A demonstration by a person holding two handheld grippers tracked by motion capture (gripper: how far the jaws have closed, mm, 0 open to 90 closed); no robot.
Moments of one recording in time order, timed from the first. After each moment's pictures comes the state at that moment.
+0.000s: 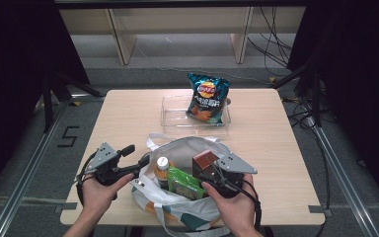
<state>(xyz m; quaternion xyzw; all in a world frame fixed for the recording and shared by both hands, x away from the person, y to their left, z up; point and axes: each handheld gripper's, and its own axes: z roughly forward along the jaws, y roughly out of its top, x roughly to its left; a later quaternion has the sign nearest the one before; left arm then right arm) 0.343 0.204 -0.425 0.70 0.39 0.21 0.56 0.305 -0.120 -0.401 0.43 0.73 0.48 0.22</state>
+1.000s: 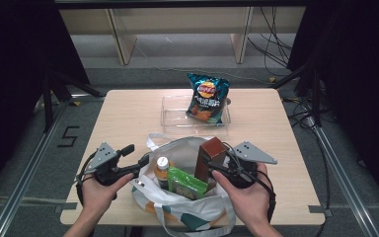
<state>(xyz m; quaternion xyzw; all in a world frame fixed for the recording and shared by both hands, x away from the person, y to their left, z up) 0.343 0.204 -0.424 0.70 0.39 0.21 0.56 0.312 -0.142 -0.364 0.42 0.70 0.53 0.22</state>
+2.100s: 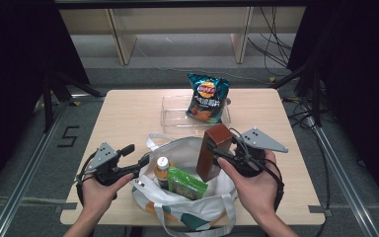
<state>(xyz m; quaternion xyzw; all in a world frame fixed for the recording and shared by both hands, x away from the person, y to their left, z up) 0.343 0.204 -0.424 0.70 0.39 0.21 0.56 0.319 -0.148 -0.330 0.43 0.68 0.54 0.23</state>
